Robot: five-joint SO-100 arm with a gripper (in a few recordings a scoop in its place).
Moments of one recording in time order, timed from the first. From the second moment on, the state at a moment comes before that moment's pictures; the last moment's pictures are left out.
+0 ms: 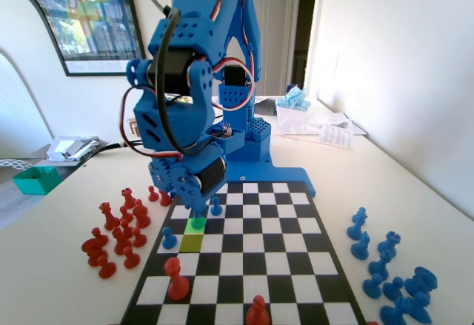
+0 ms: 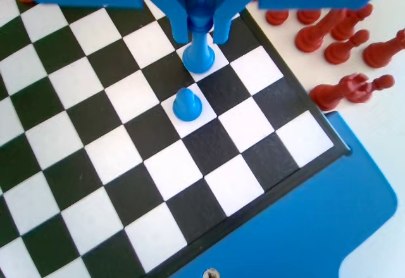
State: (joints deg) arm 18.6 80.2 117.5 49.2 -76.9
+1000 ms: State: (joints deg) arm 18.5 80.9 112.4 55.0 -76.4
